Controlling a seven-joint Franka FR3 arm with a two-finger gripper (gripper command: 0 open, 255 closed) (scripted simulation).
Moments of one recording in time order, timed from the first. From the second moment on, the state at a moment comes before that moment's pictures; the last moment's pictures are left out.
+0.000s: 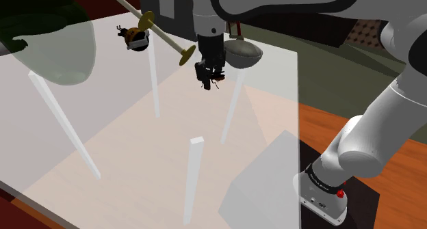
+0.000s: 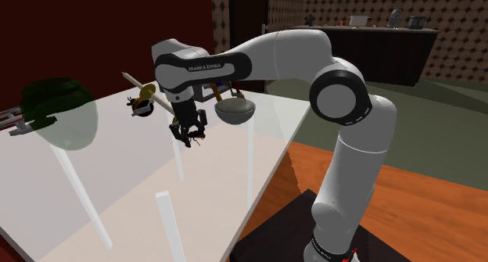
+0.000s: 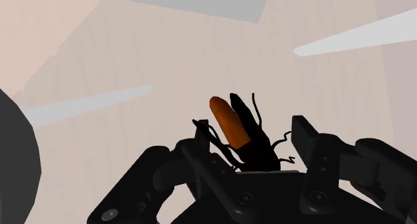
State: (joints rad) arm 0.11 0.01 0.40 -1.73 -0.04 1.56 0.27
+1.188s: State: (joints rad) arm 0.12 0.08 0.41 -1.41 -0.06 1.30 0.28
